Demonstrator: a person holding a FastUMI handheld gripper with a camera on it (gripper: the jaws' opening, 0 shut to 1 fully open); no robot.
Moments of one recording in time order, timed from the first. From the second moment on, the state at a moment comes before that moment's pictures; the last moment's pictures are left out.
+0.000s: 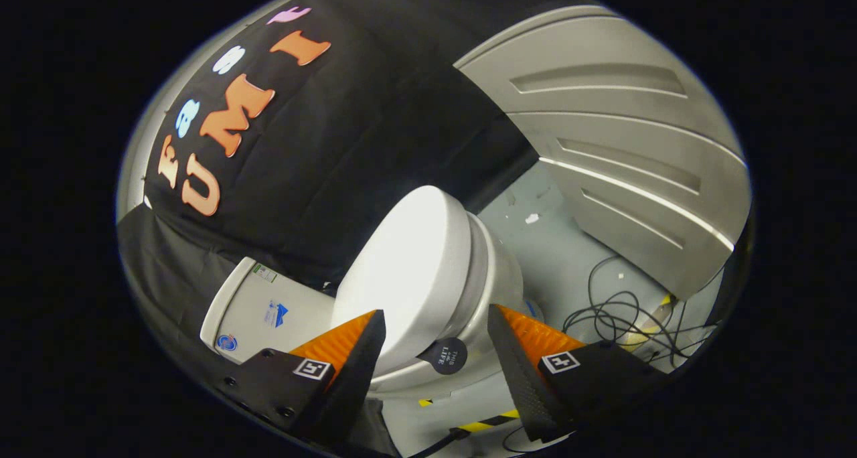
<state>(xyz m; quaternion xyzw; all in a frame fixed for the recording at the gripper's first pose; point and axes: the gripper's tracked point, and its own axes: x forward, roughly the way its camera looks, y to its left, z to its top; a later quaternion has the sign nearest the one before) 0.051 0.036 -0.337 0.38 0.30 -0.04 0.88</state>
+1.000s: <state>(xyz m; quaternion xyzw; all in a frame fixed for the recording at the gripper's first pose) 0.031 0.090 -0.394 0.49 0.42 0.01 0.77</state>
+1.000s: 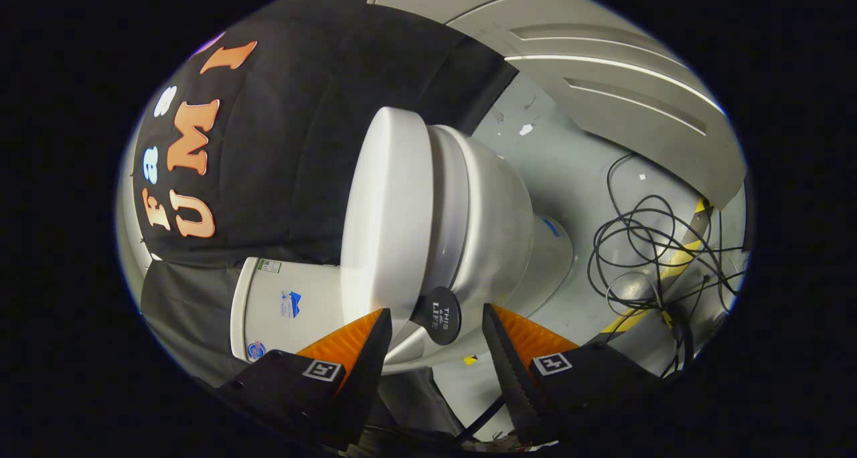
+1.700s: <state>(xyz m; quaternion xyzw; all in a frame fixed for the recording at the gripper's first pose) 0.034 0.101 -0.398 0.53 0.42 0.02 0.74</state>
